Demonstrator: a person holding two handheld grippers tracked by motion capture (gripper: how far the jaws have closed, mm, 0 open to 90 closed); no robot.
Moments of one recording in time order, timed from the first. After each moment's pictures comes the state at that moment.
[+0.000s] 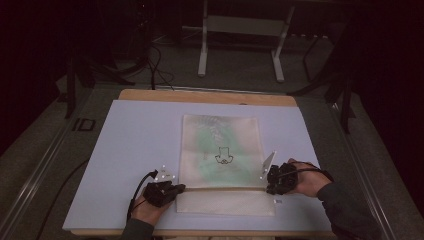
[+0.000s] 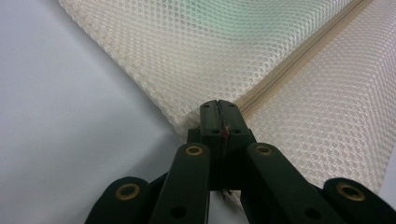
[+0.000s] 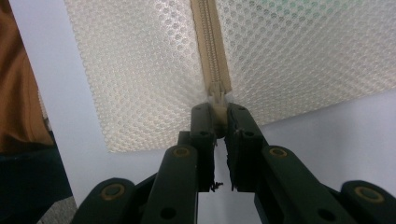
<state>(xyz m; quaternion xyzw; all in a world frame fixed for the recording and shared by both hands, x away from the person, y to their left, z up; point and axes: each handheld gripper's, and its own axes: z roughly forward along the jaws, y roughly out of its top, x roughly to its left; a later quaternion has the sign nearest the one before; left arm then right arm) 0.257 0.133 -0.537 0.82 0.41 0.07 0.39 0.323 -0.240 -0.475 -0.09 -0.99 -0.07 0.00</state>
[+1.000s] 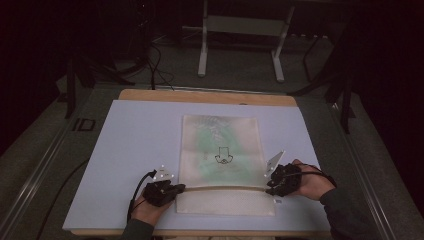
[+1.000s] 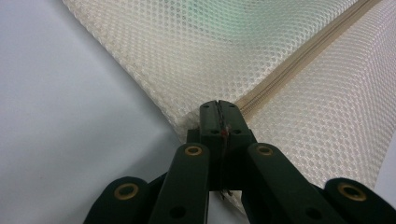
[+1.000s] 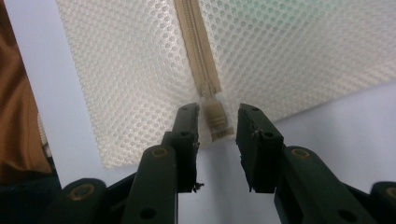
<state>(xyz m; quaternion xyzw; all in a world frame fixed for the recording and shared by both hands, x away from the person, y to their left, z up) 0.258 0.134 -0.538 0.81 0.42 0.07 0.40 0.320 -0.254 -0.475 -0.13 -0.98 -0.13 -0.01</state>
